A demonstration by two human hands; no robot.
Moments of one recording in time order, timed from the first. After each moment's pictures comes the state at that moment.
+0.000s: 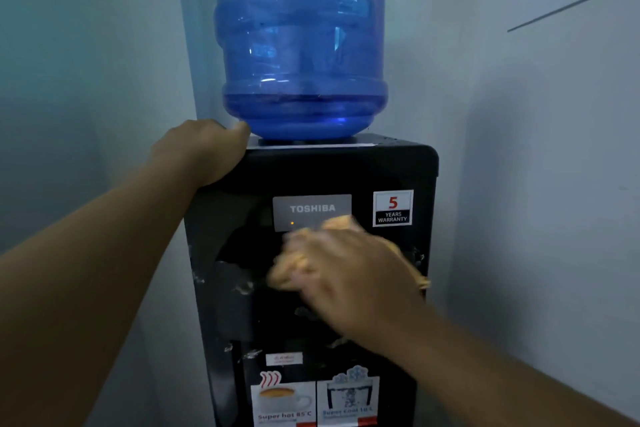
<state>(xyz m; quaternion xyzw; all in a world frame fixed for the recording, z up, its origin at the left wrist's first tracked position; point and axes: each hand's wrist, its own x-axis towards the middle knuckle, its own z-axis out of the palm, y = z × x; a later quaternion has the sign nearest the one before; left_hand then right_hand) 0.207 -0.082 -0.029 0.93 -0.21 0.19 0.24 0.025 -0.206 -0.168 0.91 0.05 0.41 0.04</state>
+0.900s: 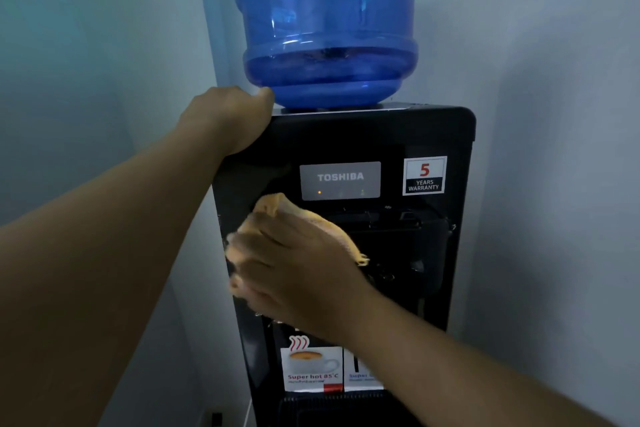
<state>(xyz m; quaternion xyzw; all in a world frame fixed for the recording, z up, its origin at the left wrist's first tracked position) 0.203 -0.079 -0.032 0.92 -0.24 0.19 0.24 0.082 -0.144 -0.192 0.85 0.21 0.46 0.14</state>
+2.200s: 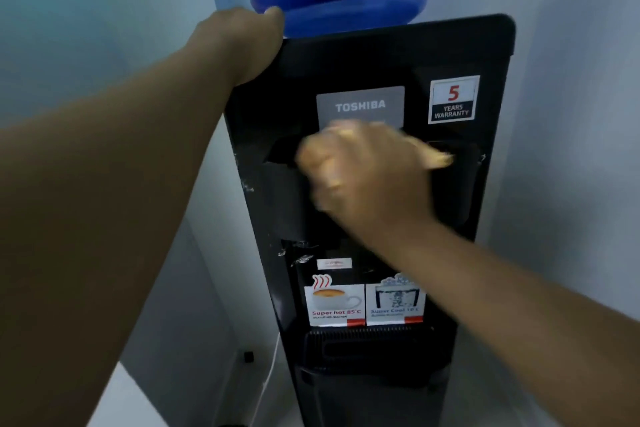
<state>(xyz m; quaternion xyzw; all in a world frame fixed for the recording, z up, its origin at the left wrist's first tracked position) 0.192 -0.079 -0.038 0.90 -0.24 0.23 0.27 0.070 -0.169 -0.189 0.83 -0.03 0.55 0.08</state>
